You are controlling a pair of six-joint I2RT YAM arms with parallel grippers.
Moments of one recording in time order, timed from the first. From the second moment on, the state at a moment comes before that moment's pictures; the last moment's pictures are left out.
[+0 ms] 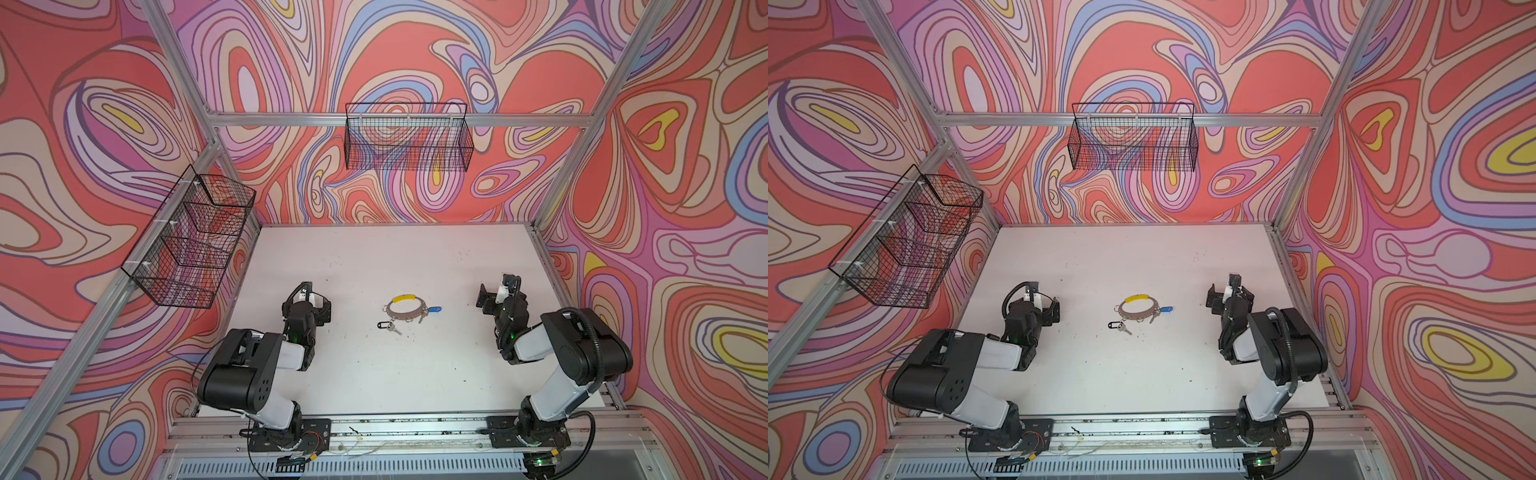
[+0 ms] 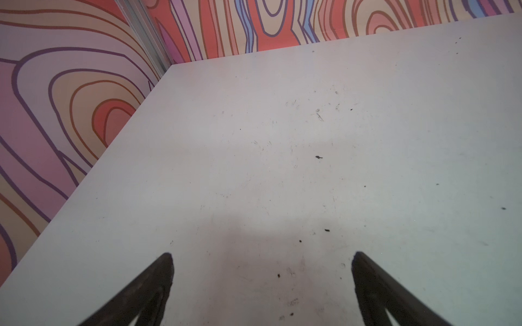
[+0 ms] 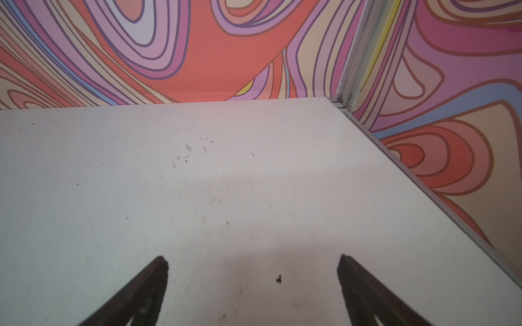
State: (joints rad) left arm -0.12 1.56 0.28 0.86 -0.29 0.04; right arm 0.10 1.71 0.32 1.15 0.24 0.04
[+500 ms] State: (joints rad) left arm -0.07 1.56 0.37 0.83 -0.28 -0.01; right arm 0.09 1.71 0.37 1.15 0.26 0.05
